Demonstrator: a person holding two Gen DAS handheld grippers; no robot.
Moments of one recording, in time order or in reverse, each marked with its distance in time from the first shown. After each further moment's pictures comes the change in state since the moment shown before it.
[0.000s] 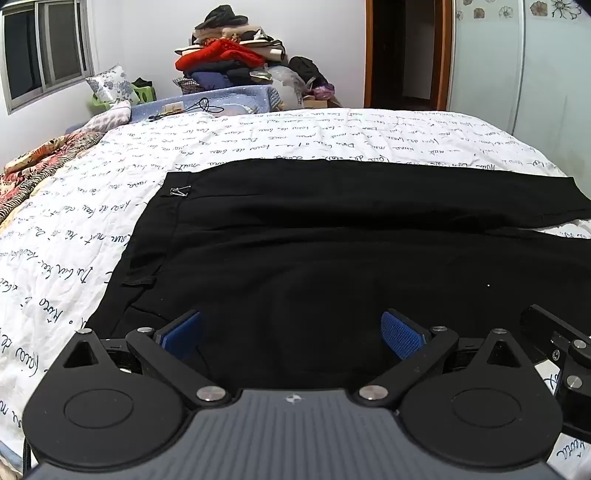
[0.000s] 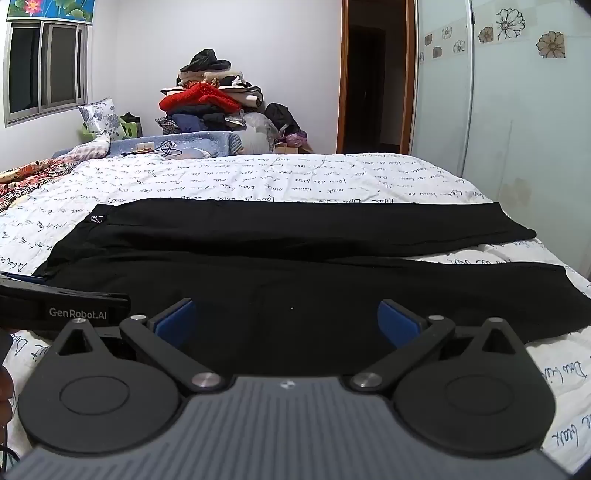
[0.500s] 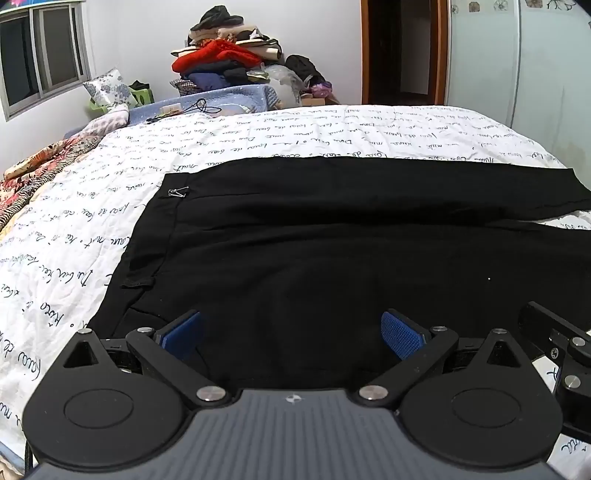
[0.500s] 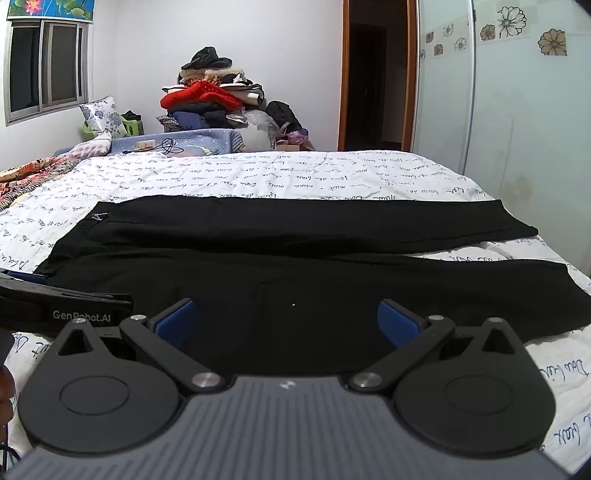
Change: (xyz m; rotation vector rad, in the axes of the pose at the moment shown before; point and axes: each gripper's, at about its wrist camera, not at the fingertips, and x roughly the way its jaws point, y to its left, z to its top) left arm 0.001 0.001 -0.003 0.009 0.006 -0.001; right arm 0.001 0.002 -0.001 0.000 -0.001 0.005
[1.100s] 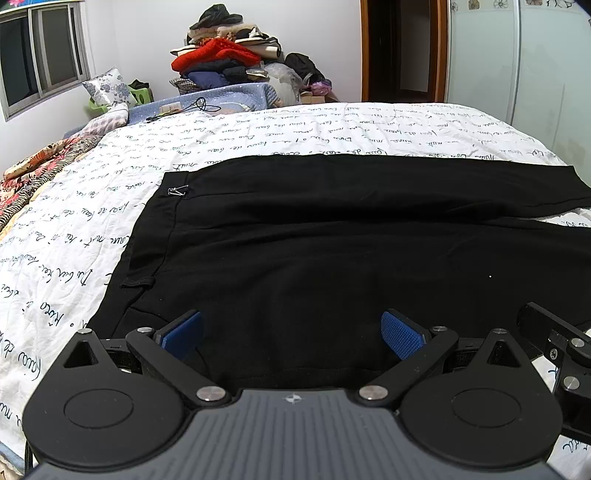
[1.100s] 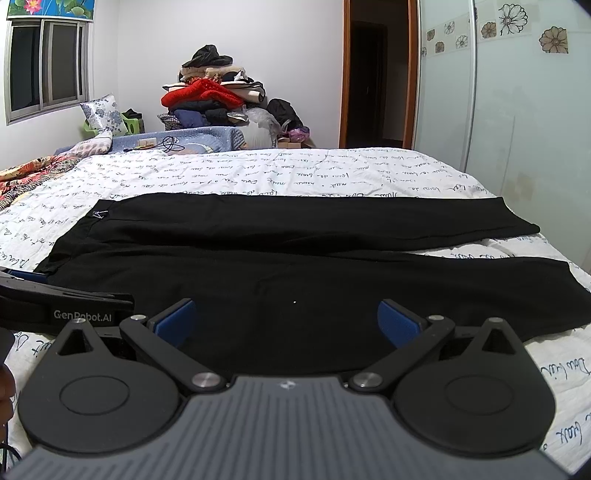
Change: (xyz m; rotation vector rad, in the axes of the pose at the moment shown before) left arm 0.000 -0.003 0.002 0.013 0.006 0.006; right arm 0.004 -0.005 0.001 -0.002 0.006 0.005
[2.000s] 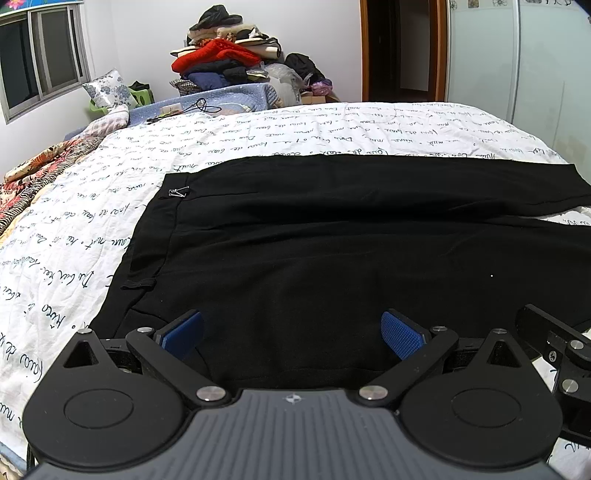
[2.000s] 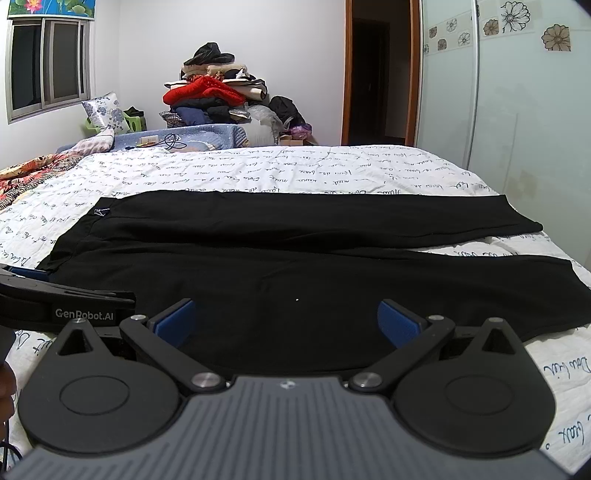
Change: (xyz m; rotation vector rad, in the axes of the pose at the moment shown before) left arm 0.002 0.001 -0.002 0.006 0.001 0.003; right arm 0.003 0.000 0.001 0.000 0.012 0.009
